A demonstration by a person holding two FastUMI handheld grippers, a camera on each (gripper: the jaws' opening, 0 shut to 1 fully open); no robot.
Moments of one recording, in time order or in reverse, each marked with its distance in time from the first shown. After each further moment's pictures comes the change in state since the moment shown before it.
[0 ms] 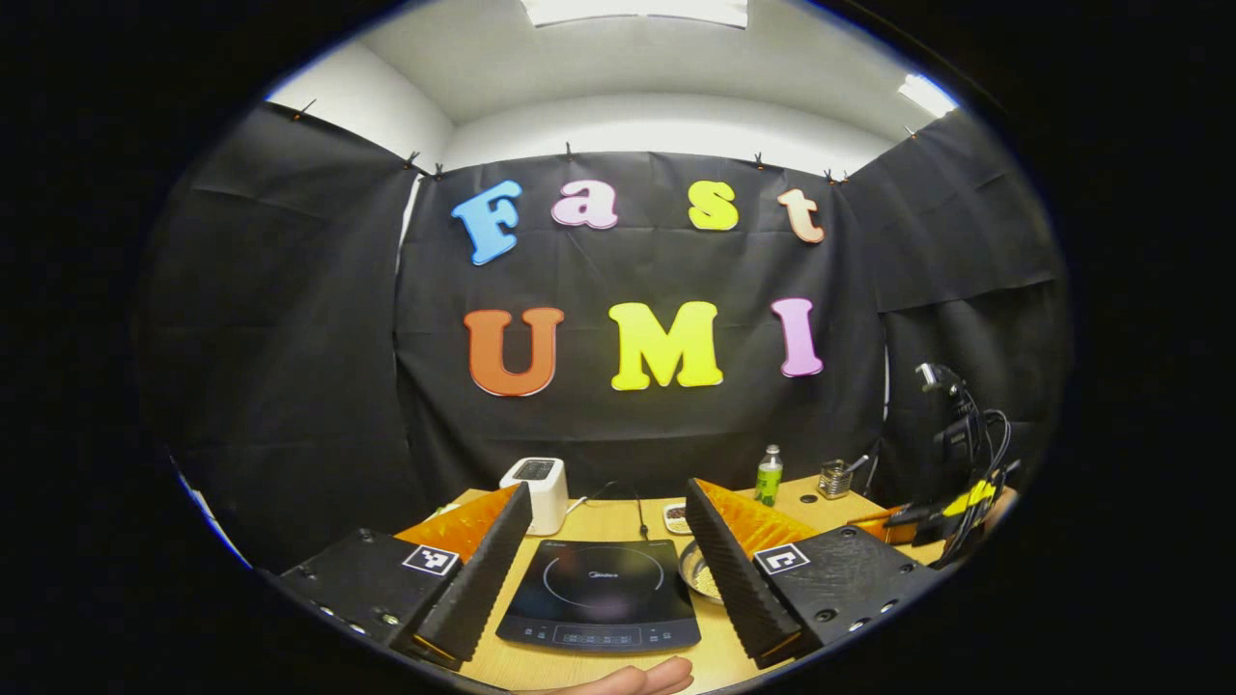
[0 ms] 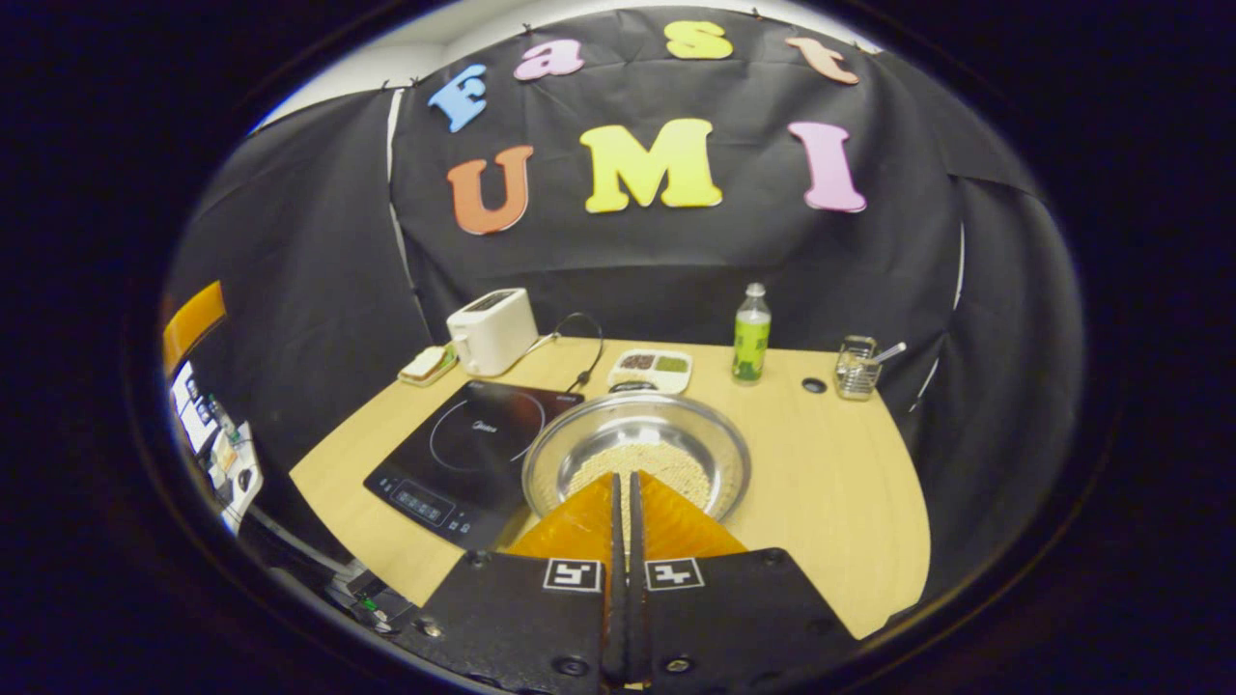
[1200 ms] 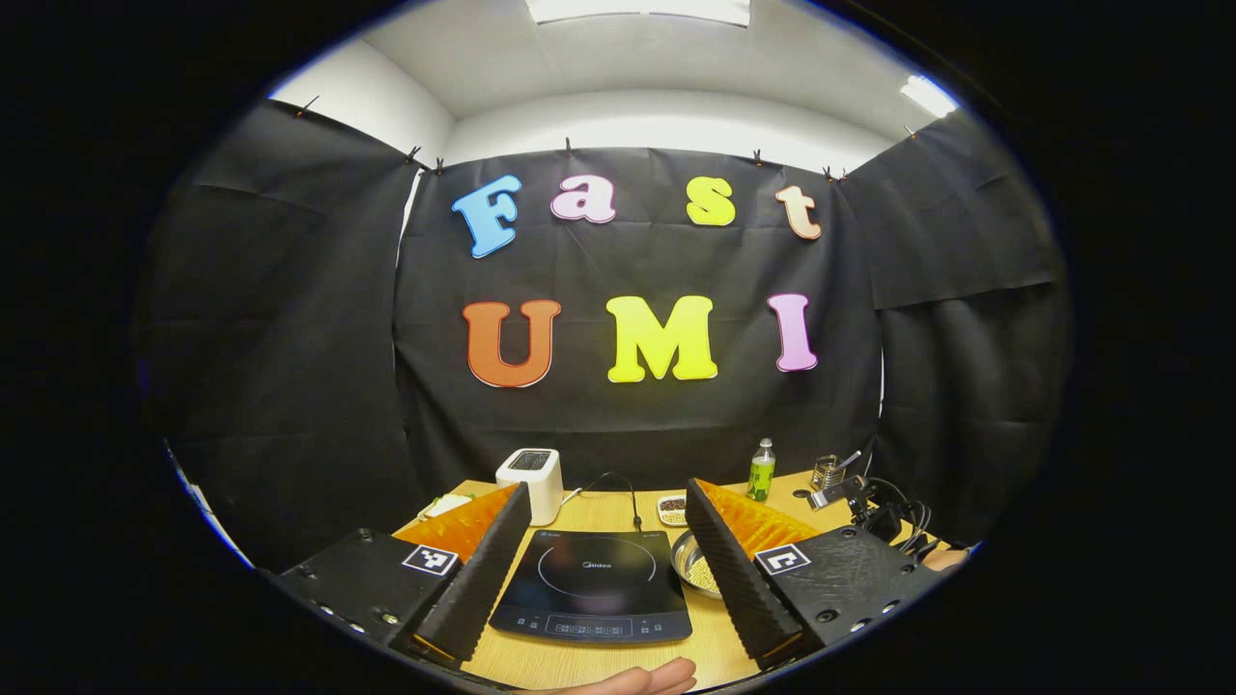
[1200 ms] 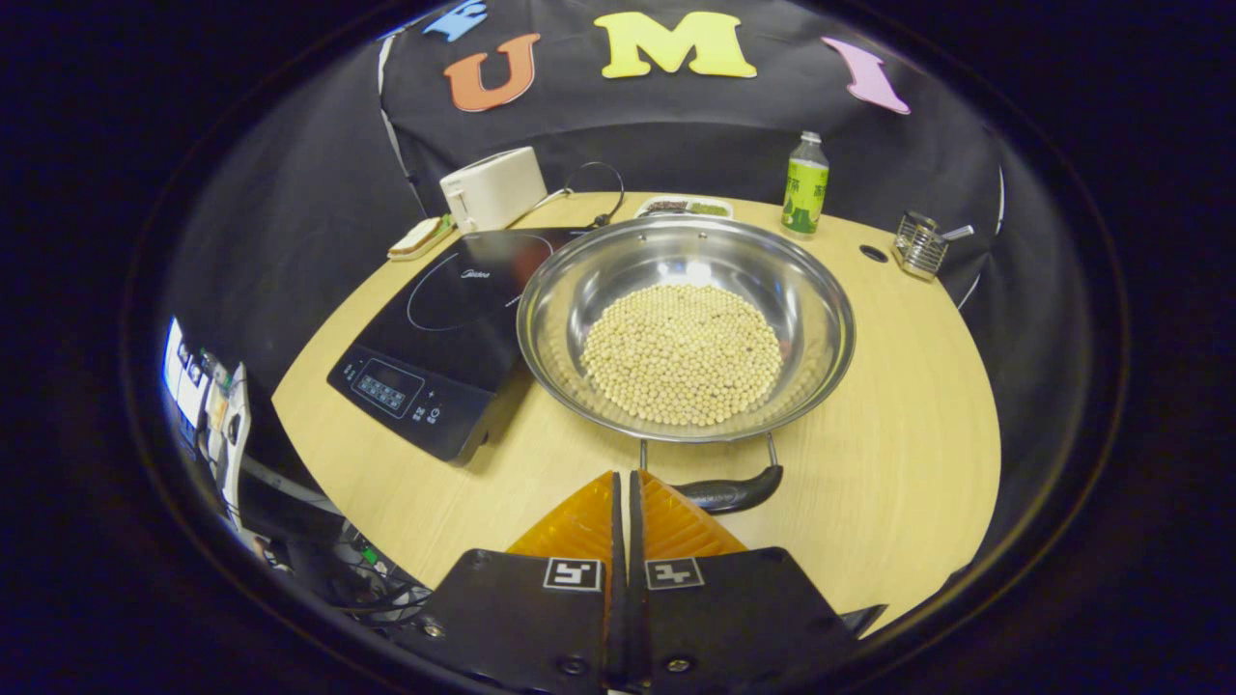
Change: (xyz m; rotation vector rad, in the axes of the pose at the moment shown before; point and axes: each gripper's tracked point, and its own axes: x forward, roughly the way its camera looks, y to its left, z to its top) left arm -0.011 -0.024 -0.012 -0.008 0.040 -0.058; right arm 0.064 0.007 -0.129 0.007 0.326 0.001
